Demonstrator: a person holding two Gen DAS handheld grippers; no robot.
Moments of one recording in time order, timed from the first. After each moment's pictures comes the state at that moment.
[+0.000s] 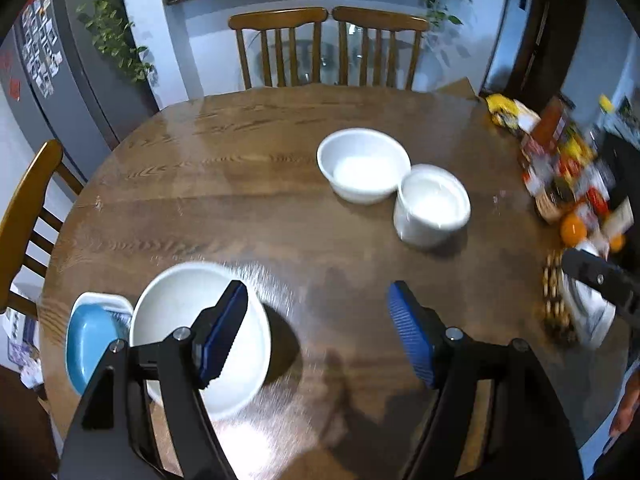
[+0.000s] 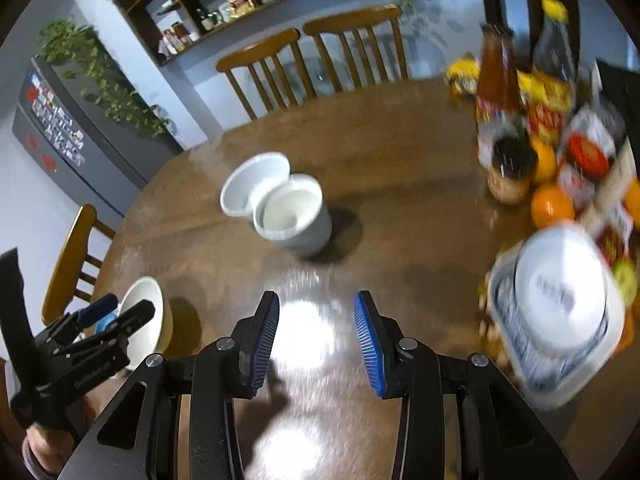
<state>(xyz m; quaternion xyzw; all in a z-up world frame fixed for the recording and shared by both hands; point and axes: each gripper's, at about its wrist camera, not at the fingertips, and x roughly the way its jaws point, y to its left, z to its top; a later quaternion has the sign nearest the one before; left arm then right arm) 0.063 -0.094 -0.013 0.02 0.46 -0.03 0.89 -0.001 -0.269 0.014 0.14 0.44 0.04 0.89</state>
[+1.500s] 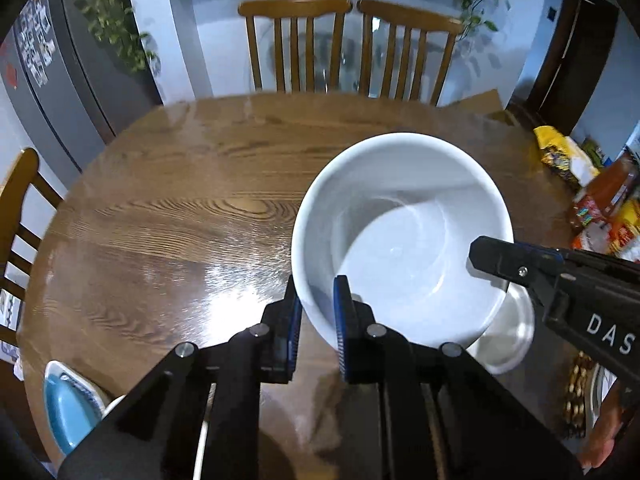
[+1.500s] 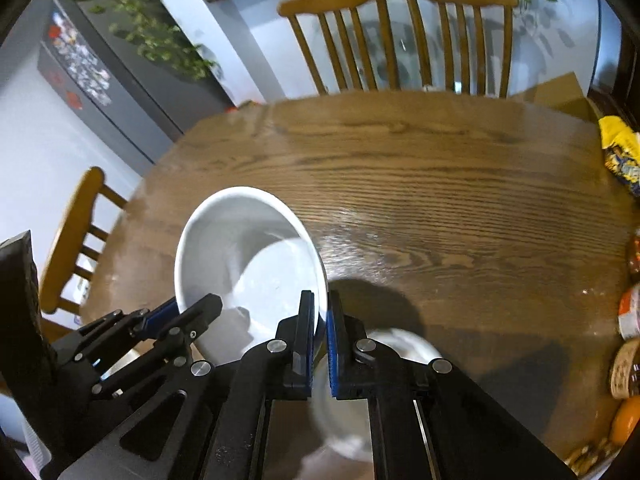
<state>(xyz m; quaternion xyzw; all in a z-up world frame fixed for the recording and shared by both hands) 0.169 -0.098 -0.031 0.00 0.47 -0.01 0.88 0.161 -0.191 -0.010 0.09 0.49 0.16 0.85</state>
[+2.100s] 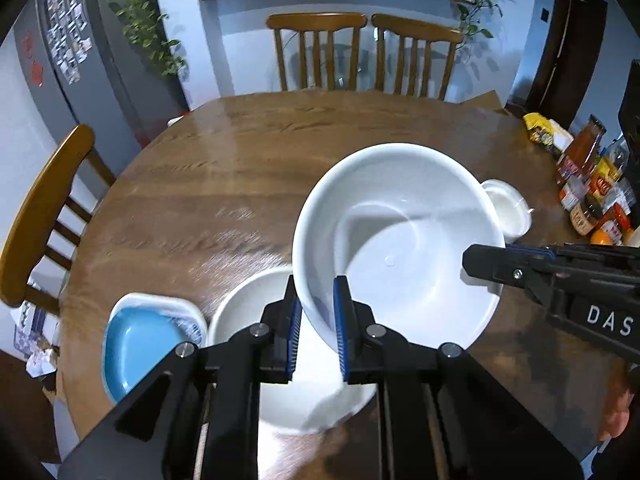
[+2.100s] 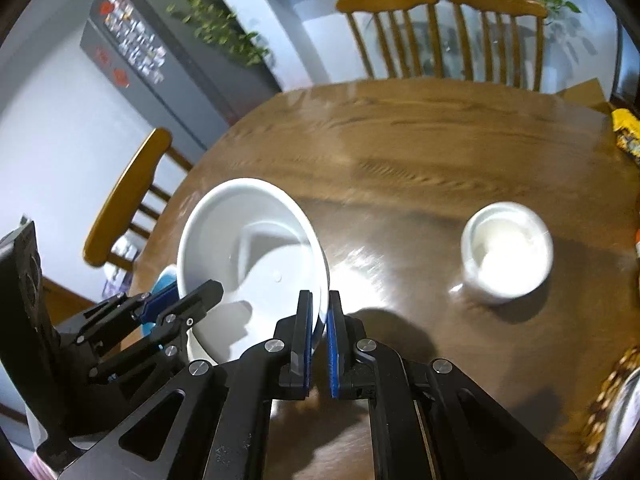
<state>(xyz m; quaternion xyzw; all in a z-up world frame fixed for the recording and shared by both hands) 0.048 -0.013 -0.013 0.02 0.46 0.00 0.89 0.063 -0.108 0.001 0.08 0.50 0.22 0.83</state>
